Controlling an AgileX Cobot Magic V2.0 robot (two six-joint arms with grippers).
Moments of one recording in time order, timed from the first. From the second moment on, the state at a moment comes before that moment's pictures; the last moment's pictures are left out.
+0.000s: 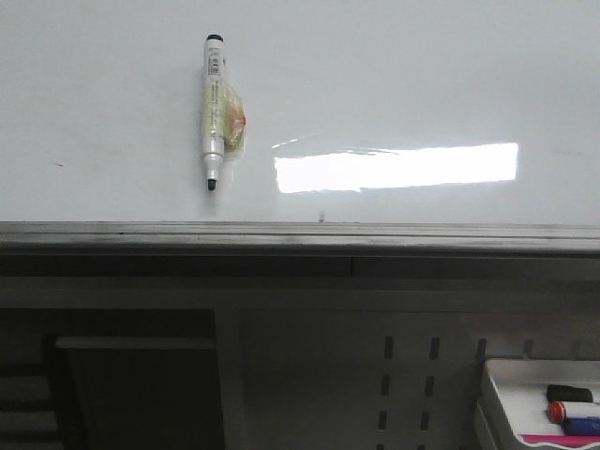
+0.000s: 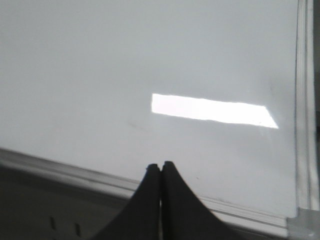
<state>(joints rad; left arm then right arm) -0.13 0.00 0.00 -0.54 0.23 0.11 0.08 -0.01 0.02 -0.21 0.04 0.08</state>
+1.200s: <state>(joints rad) -0.15 0.74 -0.54 -0.69 0.51 0.43 0.12 0.40 -0.44 0.11 0.32 0.12</state>
